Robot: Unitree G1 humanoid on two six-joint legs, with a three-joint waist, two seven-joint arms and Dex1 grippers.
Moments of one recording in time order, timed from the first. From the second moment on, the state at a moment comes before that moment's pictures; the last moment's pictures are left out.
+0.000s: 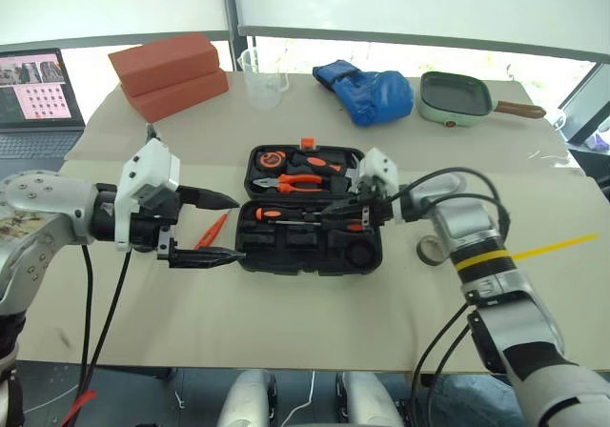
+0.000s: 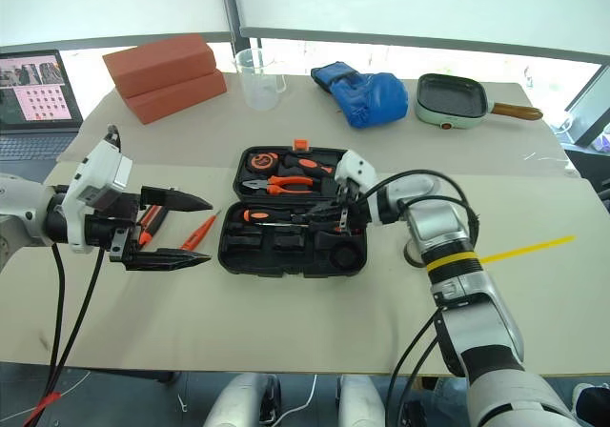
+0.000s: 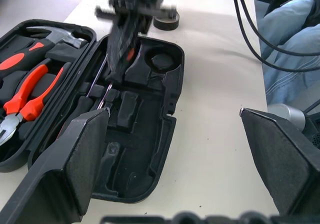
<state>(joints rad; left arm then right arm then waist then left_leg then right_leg) -0.42 1.09 0.14 -0.38 -0.75 0.74 -1.22 -0.86 -0.46 0.18 0.40 0.19 0.36 1.29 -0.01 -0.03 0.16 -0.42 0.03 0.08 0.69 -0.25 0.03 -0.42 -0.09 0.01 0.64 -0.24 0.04</state>
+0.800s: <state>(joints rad) 0.49 0.90 0.79 -0.47 -0.55 0.82 -0.94 -0.60 -0.82 -0.10 -0.37 0.73 0.75 1.30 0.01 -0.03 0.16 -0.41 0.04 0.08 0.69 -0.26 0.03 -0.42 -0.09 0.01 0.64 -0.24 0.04</state>
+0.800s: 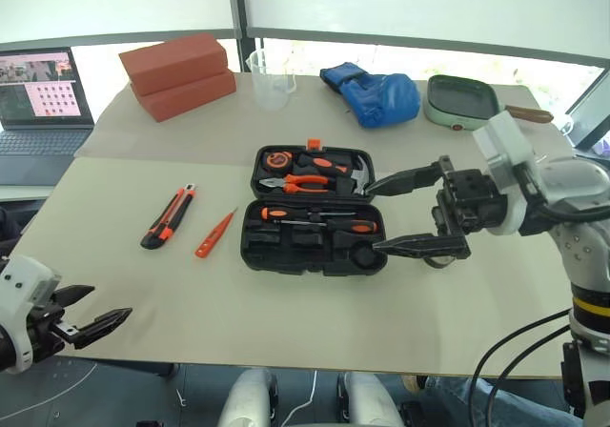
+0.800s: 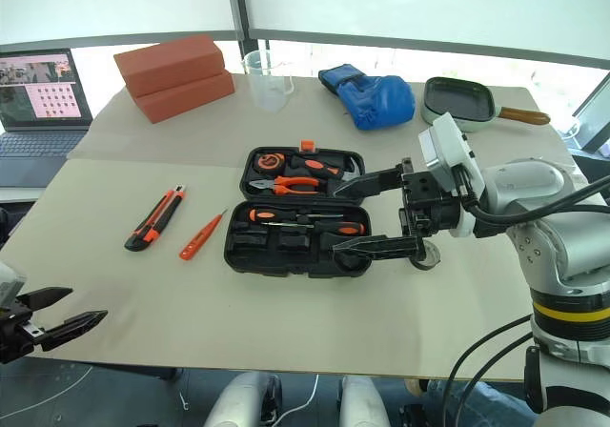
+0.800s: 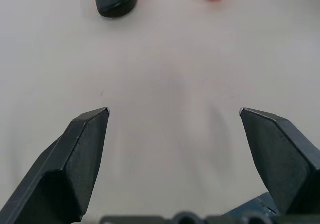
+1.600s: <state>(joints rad) -0.82 1.03 -0.28 -0.01 -0.55 1.43 -0.75 -0.35 -0.80 -0.14 -0.63 0.82 0.73 1.02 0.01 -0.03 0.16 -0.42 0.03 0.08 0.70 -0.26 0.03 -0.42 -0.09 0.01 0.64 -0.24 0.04</state>
